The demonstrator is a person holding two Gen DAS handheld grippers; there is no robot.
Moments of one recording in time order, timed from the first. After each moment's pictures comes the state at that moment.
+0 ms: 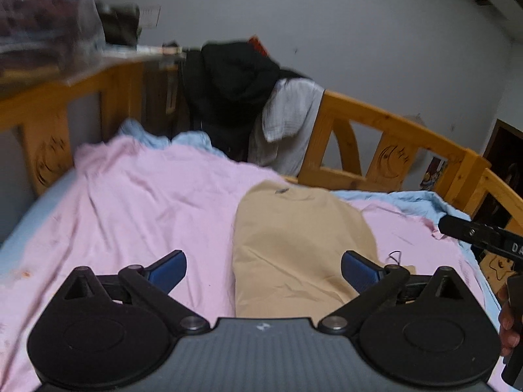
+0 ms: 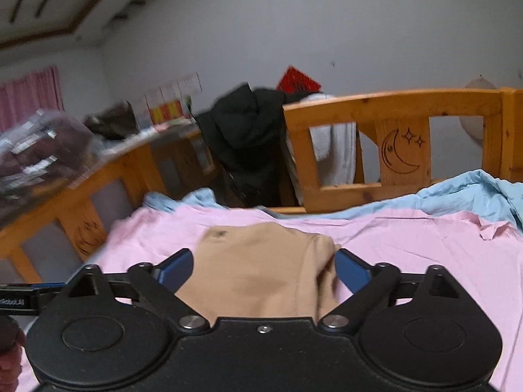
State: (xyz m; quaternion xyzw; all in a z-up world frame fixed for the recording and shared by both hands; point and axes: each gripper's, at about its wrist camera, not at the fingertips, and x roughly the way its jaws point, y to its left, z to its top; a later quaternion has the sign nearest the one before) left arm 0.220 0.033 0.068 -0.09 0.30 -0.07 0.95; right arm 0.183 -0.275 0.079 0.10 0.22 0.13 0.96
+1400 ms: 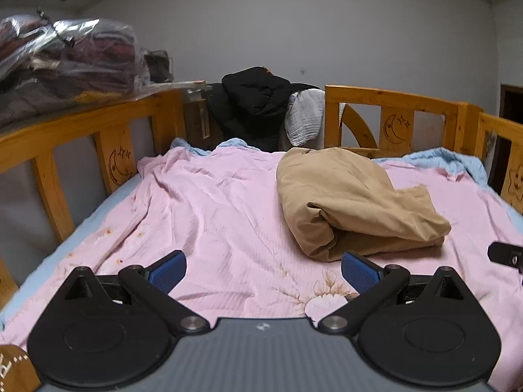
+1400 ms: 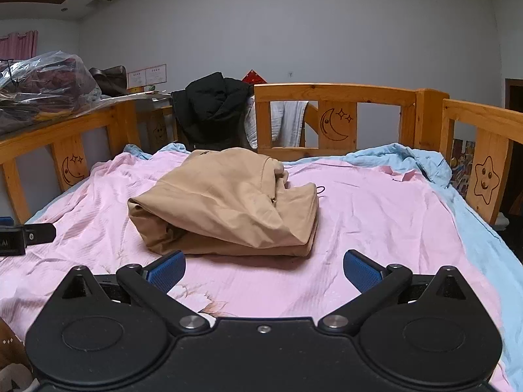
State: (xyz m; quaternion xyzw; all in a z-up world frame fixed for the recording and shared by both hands) left arm 0.049 0.036 0.012 0.02 0.24 -0.01 0.97; right arm -0.042 -0.243 -0.003 0.02 0.21 0.02 0.98
